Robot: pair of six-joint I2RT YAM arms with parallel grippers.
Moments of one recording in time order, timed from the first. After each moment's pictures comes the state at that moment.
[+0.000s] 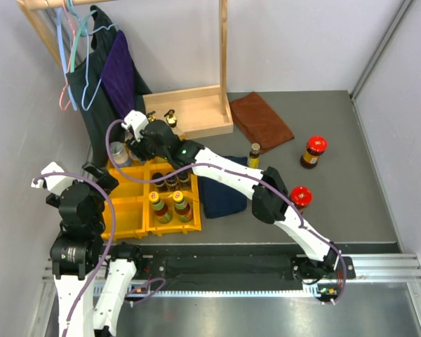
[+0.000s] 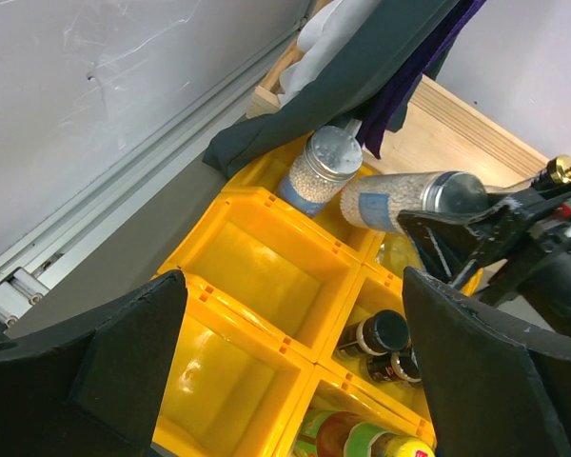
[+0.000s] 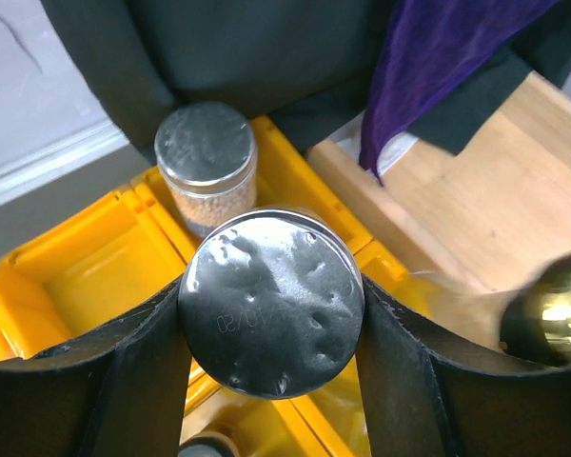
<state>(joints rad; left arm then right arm) -0.03 0.44 0.99 -0.84 -0.51 -0.52 1.06 2.43 2.39 -0.25 0.08 -0.07</state>
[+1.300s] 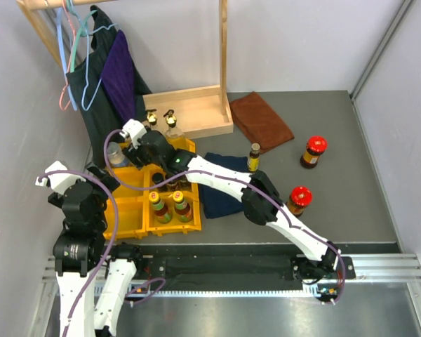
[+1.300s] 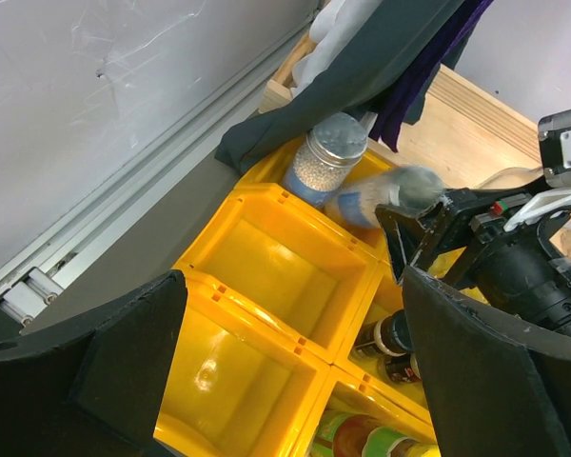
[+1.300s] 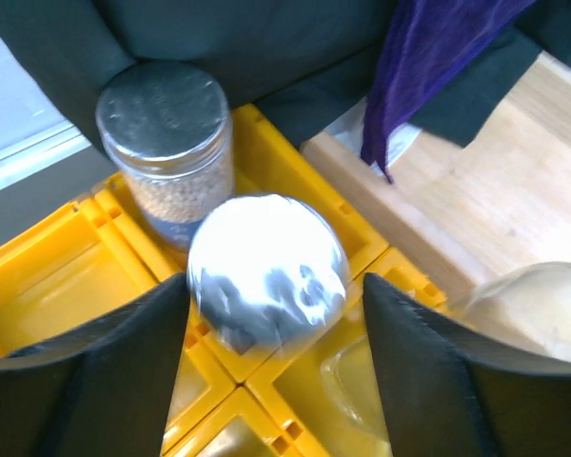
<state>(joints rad) -0.03 0.44 0.96 -0.82 -0.52 -0.49 1.08 2.56 2.42 -0.14 0.16 -0.07</state>
